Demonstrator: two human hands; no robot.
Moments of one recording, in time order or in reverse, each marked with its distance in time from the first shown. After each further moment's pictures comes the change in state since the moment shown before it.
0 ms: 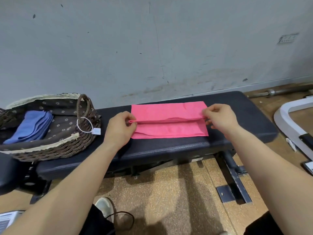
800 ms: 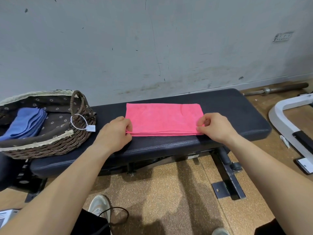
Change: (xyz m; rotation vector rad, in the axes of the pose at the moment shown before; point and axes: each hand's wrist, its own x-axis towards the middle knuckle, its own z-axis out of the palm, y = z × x) left_hand -0.017 -0.003 -0.006 0.452 -0.222 0.178; right_hand -0.025 0.019 -0.008 -0.413 -0.175 -0.157
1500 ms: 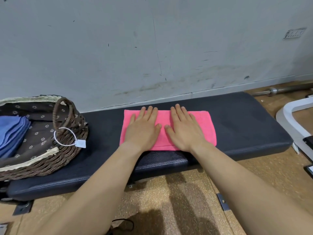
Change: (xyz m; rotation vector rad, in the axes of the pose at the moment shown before) left_hand 0.082 0.054 0.045 0.107 -0.097 0.037; right_hand 0.060 -0.065 0.087 -0.418 -0.073 -0.242
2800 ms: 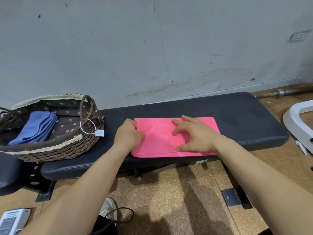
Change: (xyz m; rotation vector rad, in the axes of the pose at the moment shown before) left_hand -0.071 -0.027 -0.036 -0.600 0.036 -0.550; right_hand -0.048 0.022 -0.031 0.134 -0.197 -0.308
